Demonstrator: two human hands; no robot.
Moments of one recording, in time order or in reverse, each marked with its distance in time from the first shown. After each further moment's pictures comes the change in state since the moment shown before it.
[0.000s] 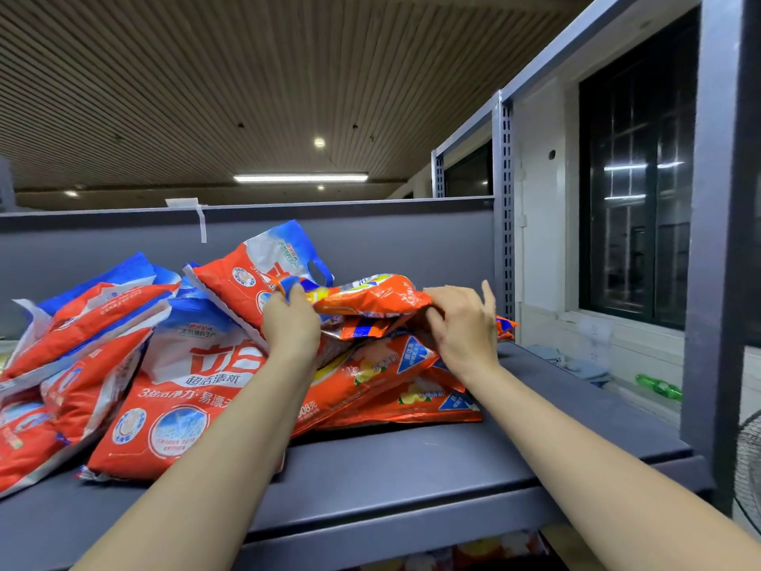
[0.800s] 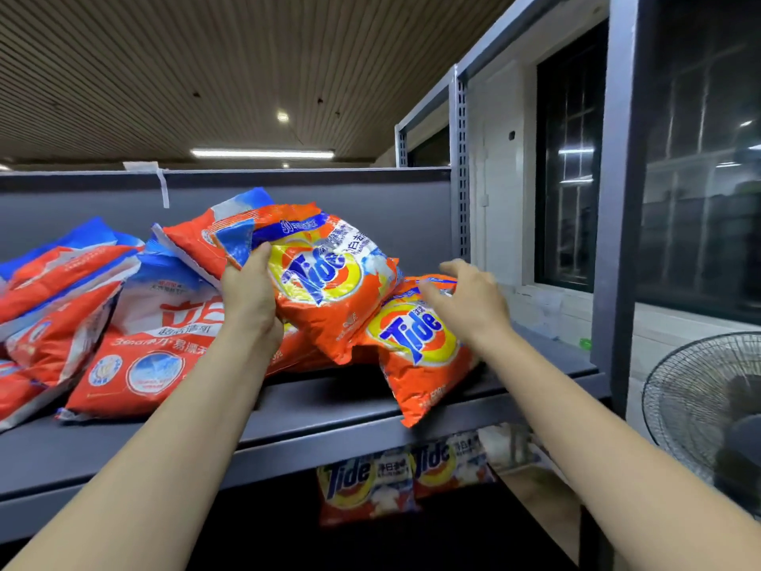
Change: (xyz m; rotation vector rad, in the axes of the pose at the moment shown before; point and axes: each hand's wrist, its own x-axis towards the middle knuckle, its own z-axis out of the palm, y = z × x) left_hand -0.049 0.013 -0.026 -0.596 -0.147 -0.094; right_hand -0.041 -0.001 -0.085 0.031 -0.256 0.407
